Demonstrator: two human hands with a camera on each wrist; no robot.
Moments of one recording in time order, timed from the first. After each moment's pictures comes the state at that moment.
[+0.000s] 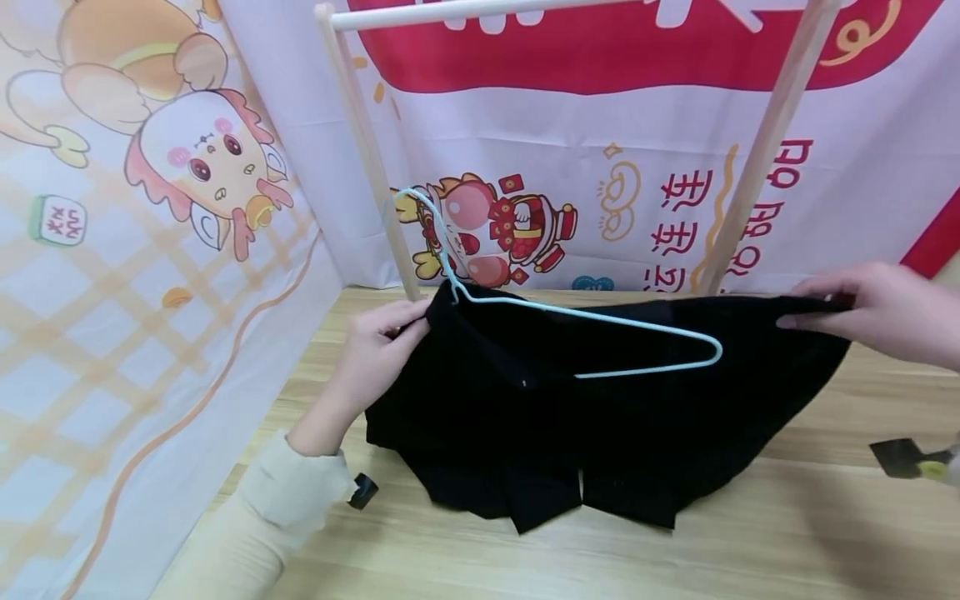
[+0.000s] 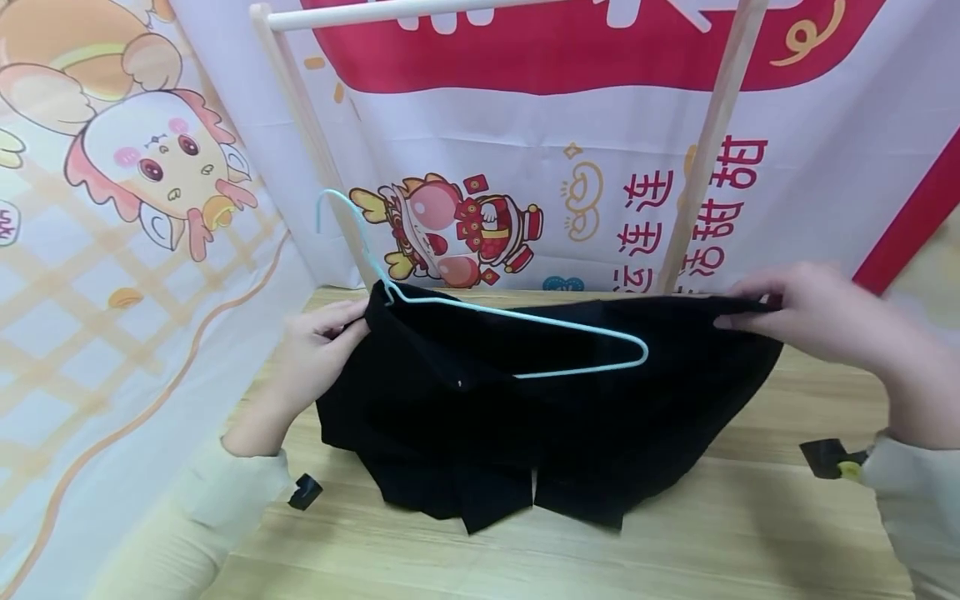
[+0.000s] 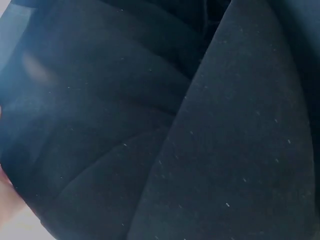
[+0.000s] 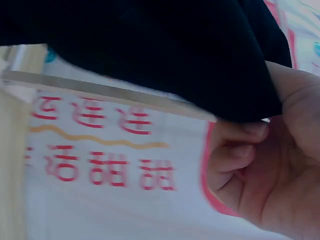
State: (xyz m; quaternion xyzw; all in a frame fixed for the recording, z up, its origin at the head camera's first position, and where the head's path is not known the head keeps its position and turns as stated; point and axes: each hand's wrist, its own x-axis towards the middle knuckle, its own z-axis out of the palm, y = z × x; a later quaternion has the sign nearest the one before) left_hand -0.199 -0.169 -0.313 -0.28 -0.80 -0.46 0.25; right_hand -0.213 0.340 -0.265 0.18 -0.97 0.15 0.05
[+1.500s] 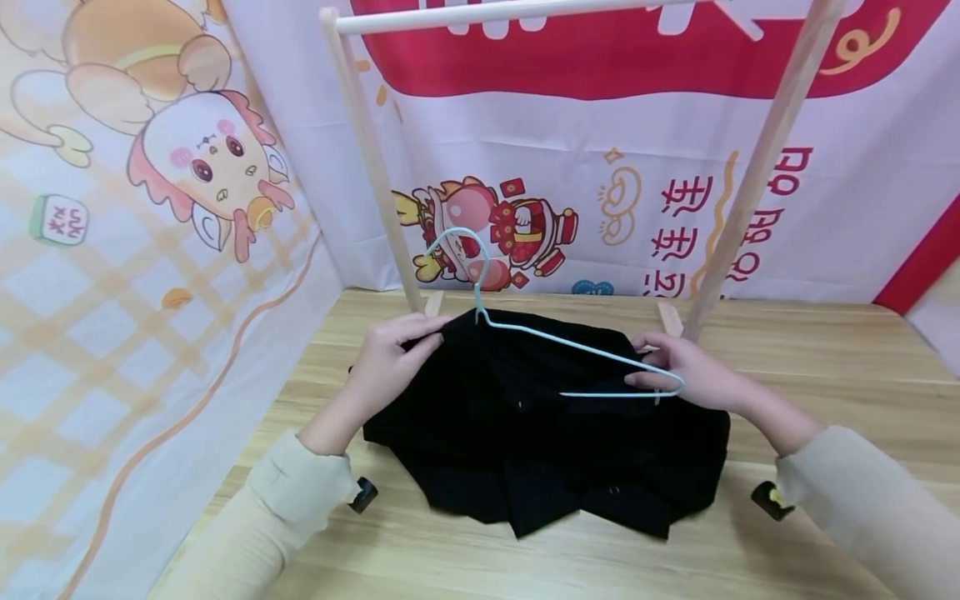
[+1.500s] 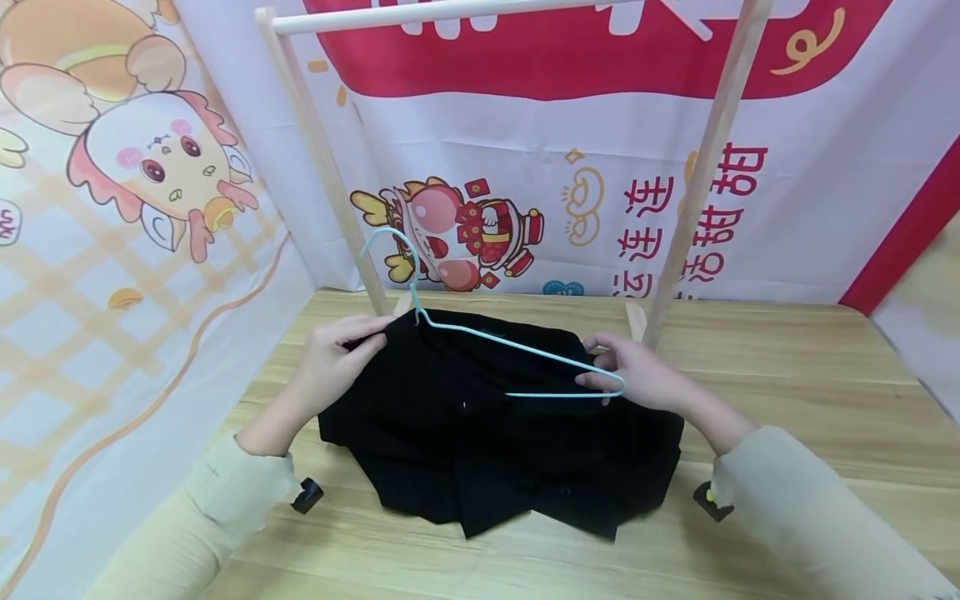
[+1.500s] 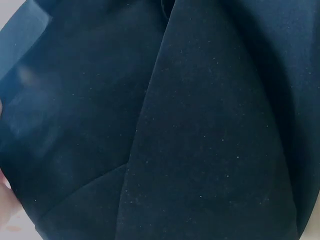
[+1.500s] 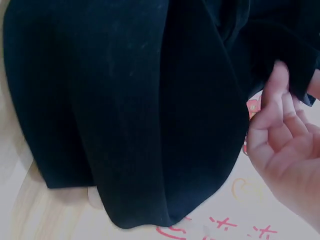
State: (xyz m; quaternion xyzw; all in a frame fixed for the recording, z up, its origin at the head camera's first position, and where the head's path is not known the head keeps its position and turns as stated) left_hand -0.208 -0.169 -0.330 -0.30 -0.83 -0.40 0.24; right_hand -0.232 0.239 -0.359 0.29 -0.82 0.48 -0.14
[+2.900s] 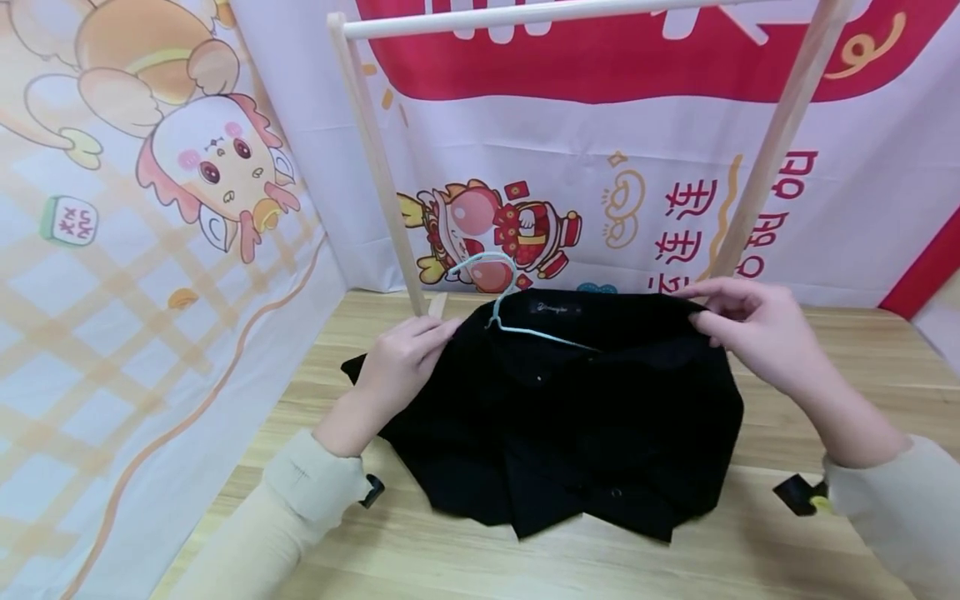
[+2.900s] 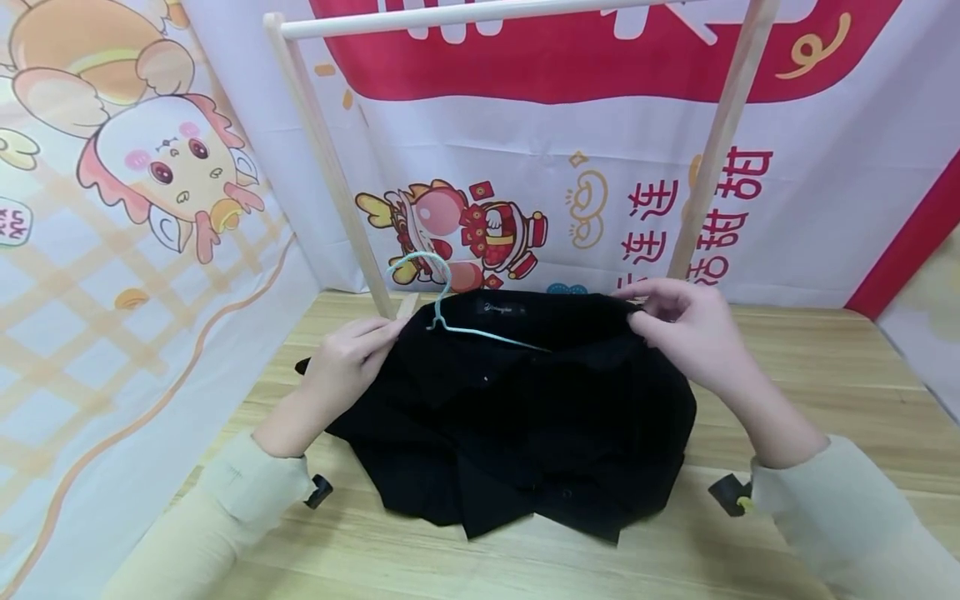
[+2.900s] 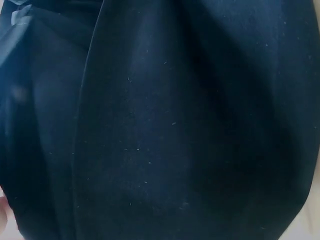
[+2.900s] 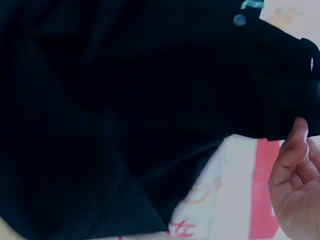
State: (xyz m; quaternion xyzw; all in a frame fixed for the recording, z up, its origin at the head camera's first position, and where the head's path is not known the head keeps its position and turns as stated) left_hand -0.215 -0.166 -0.342 -0.38 -0.82 -0.19 0.39; right_hand -0.202 0.251 -0.287 0.16 -0.87 0.45 0.13
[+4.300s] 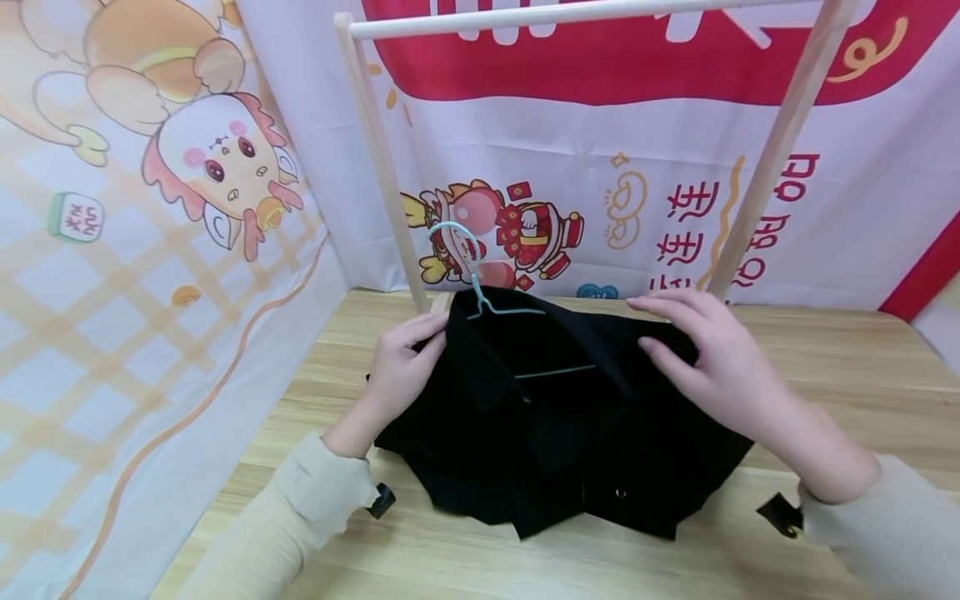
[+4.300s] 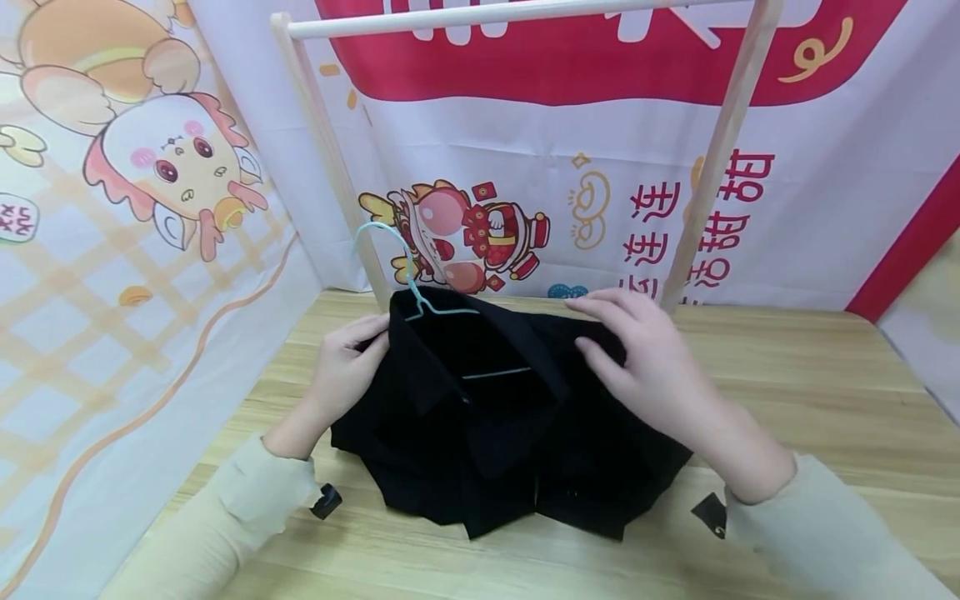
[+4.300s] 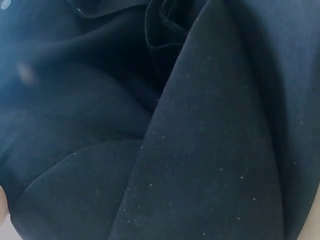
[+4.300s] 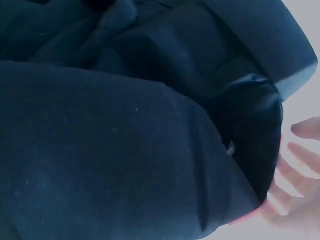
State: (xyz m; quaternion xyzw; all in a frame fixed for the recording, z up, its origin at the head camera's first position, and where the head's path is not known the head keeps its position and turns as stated) left_hand -0.208 -0.155 -0.343 -0.28 -0.77 -0.48 0.31; right_hand -0.180 0.203 -0.297 0.37 -0.82 0.31 0.31
